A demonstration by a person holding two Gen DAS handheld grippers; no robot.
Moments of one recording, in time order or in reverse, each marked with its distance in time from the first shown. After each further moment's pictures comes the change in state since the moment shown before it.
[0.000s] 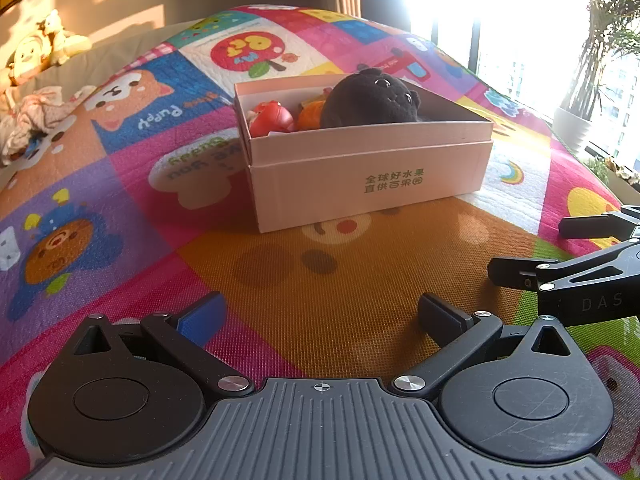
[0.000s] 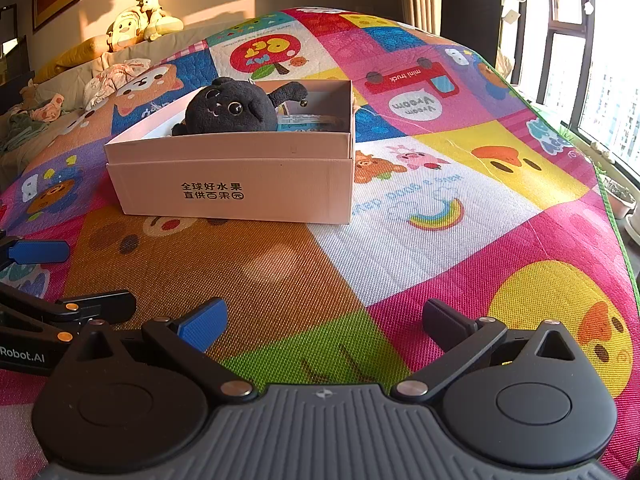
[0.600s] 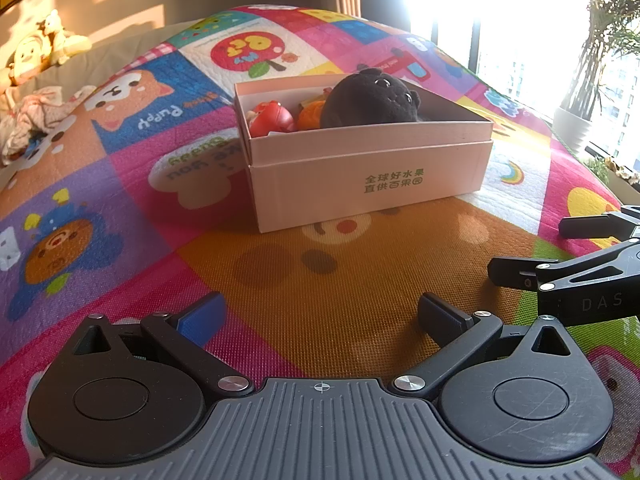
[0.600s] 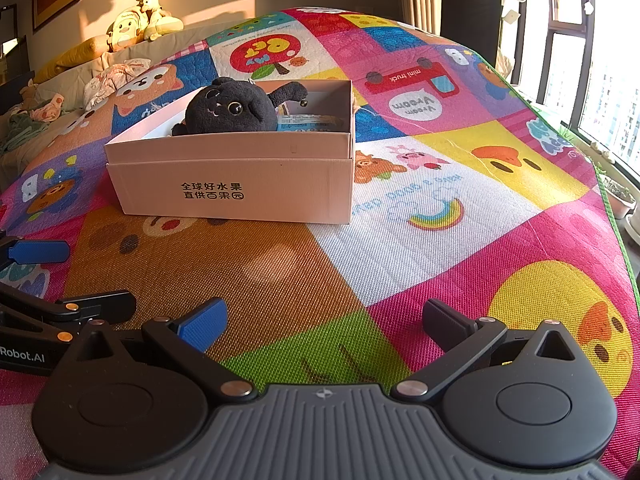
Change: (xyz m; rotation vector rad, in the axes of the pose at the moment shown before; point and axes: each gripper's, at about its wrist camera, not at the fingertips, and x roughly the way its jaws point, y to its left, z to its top) left arm 0.000 0.000 0.000 0.000 0.000 0.000; right arm 0.001 0.001 0.001 0.000 0.000 0.000
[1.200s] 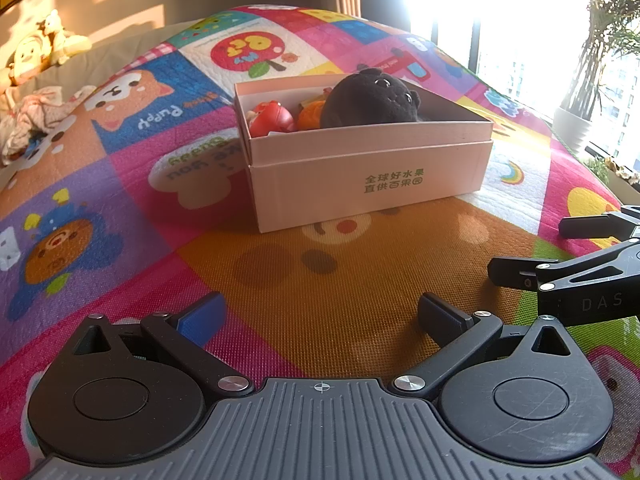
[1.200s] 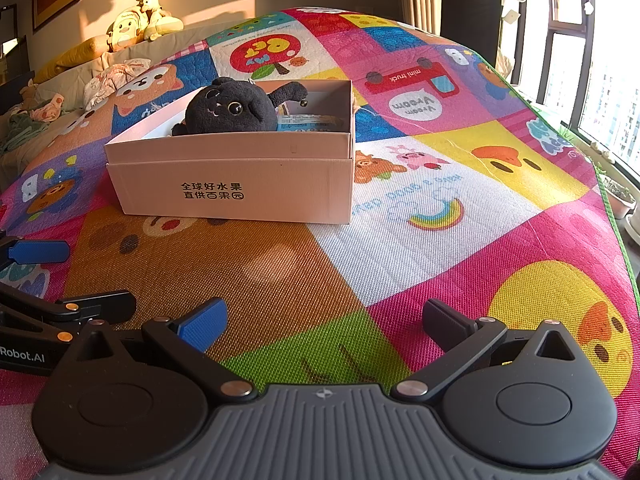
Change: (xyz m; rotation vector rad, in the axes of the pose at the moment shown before) left arm 0.000 0.000 0.000 0.000 0.000 0.000; right arm 0.000 0.000 0.000 0.000 0.000 0.000
